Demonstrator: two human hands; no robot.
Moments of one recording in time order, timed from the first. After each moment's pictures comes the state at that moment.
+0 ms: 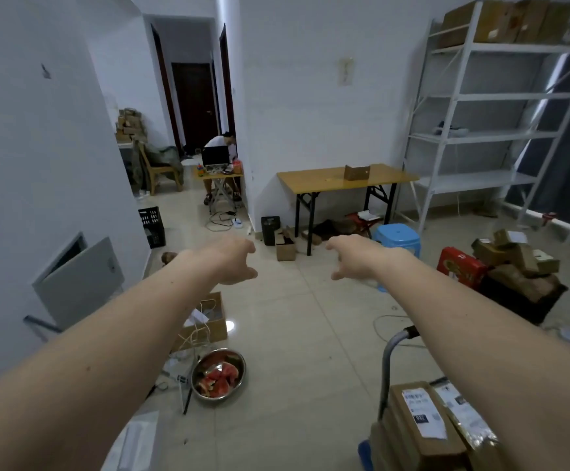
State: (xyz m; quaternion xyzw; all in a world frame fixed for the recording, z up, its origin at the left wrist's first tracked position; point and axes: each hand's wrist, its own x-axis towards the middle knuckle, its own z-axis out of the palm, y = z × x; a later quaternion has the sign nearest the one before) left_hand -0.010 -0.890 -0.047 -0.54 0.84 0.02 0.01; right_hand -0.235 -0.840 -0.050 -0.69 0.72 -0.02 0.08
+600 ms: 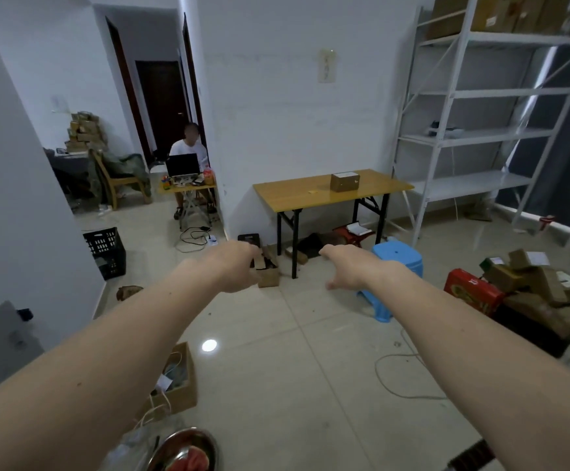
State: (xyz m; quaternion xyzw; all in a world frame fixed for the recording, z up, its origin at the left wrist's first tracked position) left_hand -0.172 -1.244 -0.054 -0.49 0.87 0.00 0.01; right_hand -0.382 -1.181 -0.070 -0.67 0.74 -0.03 0.08
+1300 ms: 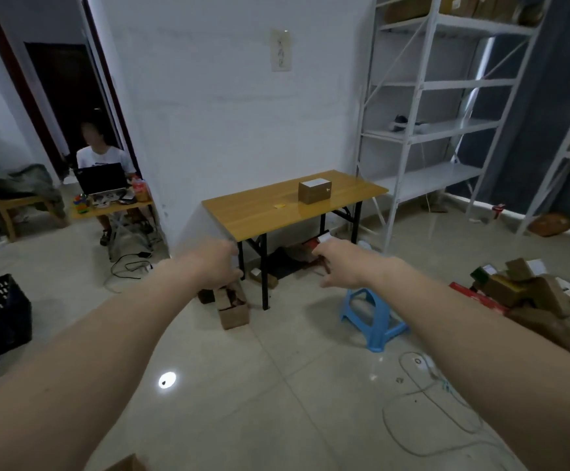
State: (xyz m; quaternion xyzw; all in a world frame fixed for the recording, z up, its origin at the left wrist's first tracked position) left_hand -0.281 -1.677 -0.054 -0.44 0.90 0.03 0.02; right_hand -0.491 -1.572 -0.075 -0.62 0.78 -0.01 0.06
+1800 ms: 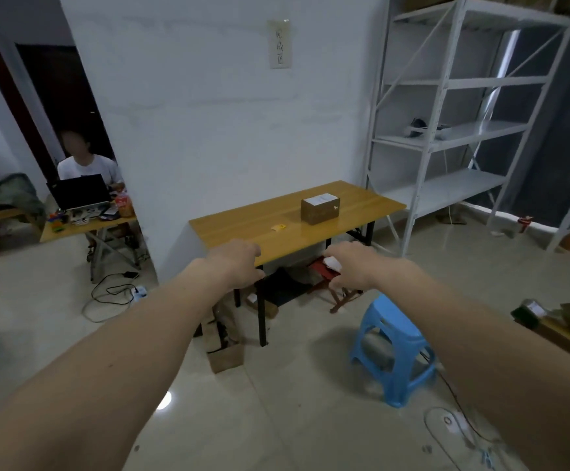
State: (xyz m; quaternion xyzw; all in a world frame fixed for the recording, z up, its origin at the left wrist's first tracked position) left_hand -0.482 -1.917 -0.079 -0.42 0.91 0.04 0.04; right_hand -0.672 -1.805 -0.091 -0.61 0.79 -0.02 0.08
